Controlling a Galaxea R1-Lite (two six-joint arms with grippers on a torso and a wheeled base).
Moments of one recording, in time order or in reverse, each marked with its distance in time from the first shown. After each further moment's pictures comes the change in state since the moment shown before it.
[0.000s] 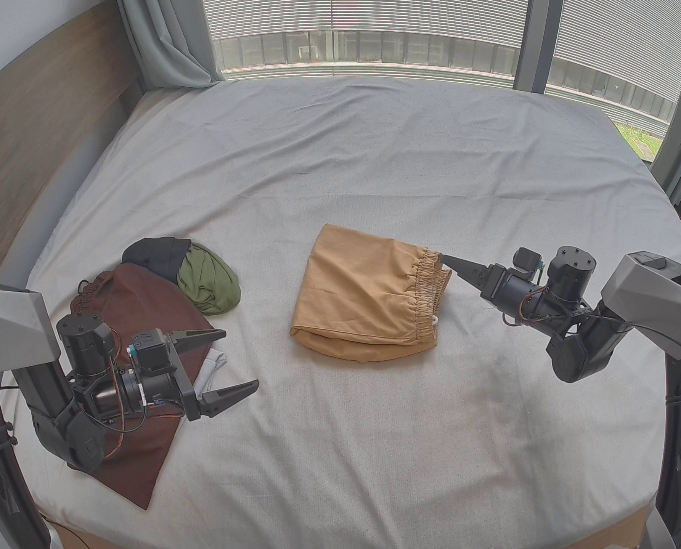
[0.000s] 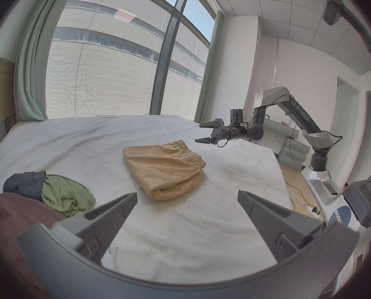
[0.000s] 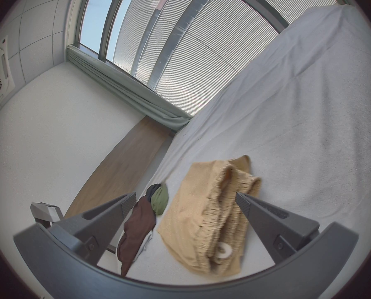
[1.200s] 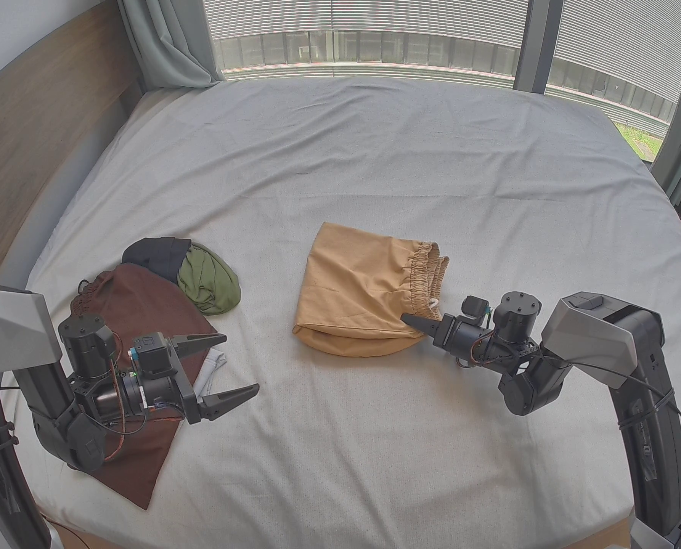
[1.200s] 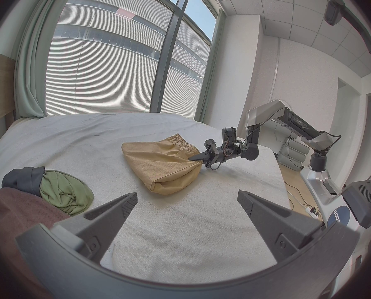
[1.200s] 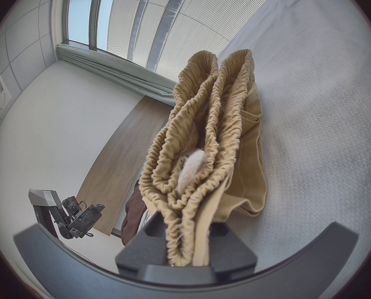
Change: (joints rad) left arm 0.000 0.008 0.007 0.005 0.000 0.001; right arm 0.102 0.272 -0.153 -0.031 0.030 0.052
